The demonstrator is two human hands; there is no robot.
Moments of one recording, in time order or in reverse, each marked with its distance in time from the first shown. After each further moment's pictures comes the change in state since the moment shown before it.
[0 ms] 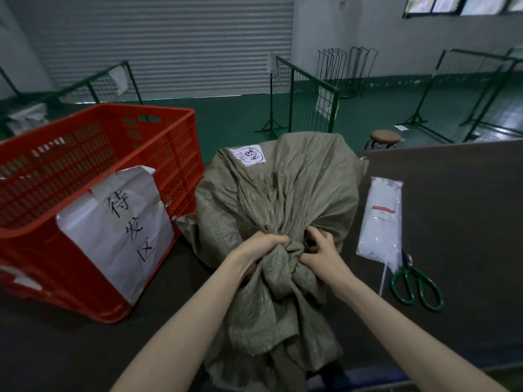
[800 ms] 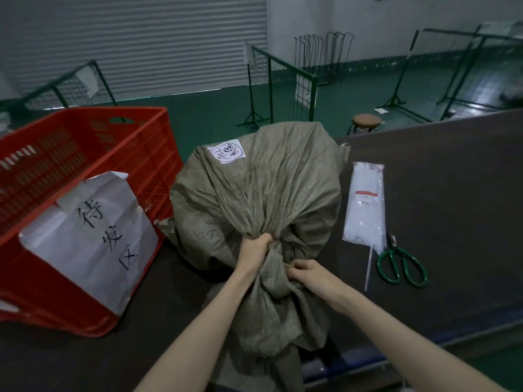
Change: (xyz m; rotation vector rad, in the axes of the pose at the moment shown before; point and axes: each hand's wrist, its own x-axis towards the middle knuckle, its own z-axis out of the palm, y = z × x) left_hand 0.014 -0.032 0.025 0.000 0.348 0.389; right_hand -0.025 0.038 0.000 0.177 -0.246 0.250
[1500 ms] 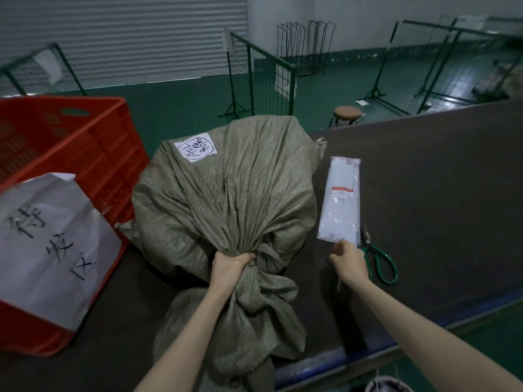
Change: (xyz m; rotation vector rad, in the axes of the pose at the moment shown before) left_hand 0.009 -0.051 0.004 0.231 0.072 -0.169; right_hand 0.025 0.053 -0.121 -0.419 0.721 0.185
